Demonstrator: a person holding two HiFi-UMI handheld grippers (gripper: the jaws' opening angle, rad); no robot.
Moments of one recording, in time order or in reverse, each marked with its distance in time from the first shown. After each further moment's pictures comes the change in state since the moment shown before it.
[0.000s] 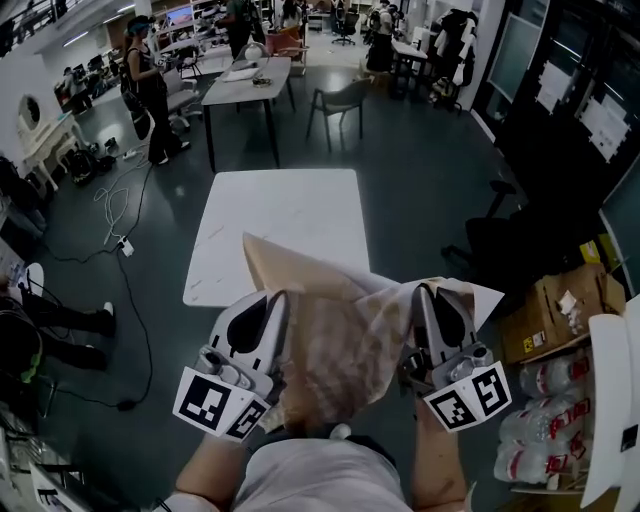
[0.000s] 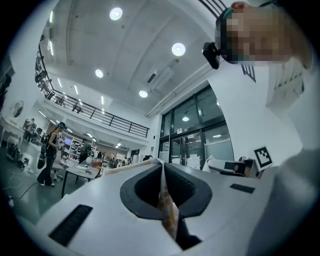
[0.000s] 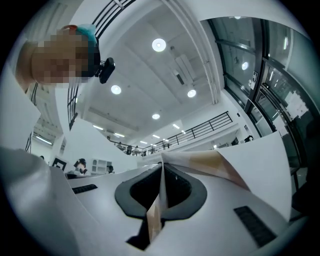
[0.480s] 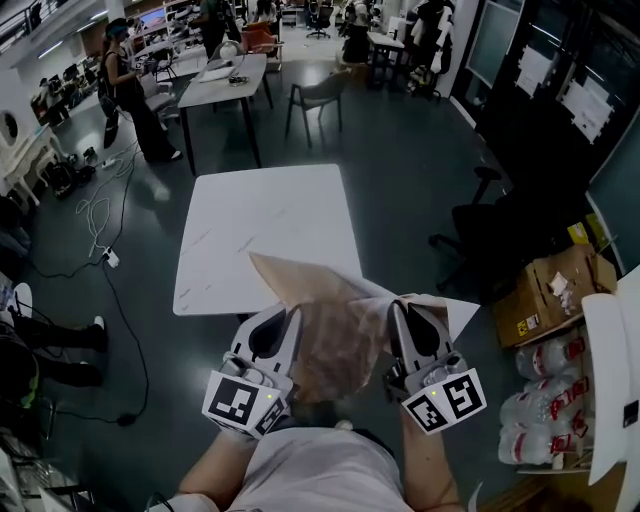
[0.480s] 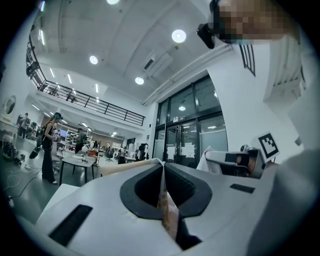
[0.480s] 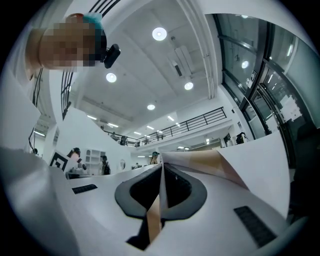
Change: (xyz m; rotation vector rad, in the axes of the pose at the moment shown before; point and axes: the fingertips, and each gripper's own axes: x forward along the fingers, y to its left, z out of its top) left arm 0.017 0.001 -0.072 -0.001 0.138 -0.063; right arm -0.005 0.002 -0.061 -0.036 0.104 -0.080
